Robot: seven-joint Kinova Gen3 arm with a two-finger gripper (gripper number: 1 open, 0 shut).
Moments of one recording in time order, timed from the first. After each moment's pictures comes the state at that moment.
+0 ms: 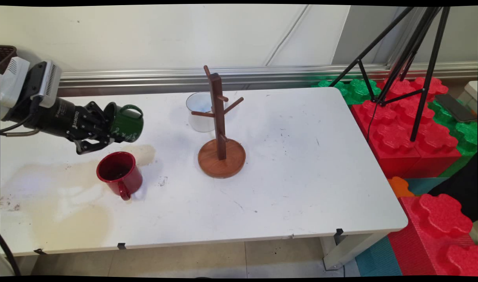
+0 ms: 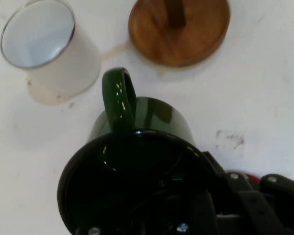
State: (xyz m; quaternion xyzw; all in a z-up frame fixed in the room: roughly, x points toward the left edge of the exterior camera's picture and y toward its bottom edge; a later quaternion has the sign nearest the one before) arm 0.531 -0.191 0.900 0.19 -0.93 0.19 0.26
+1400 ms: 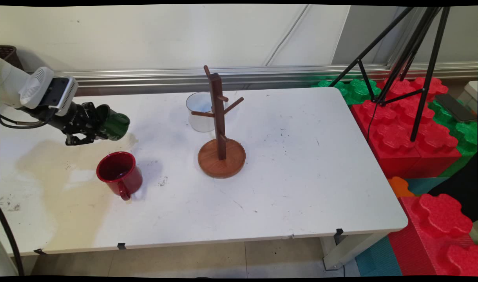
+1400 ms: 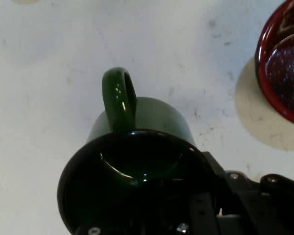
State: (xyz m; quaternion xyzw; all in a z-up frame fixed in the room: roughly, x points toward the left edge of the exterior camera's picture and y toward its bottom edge) arm 0.590 -0.255 0.864 0.09 -0.98 0.16 0.12
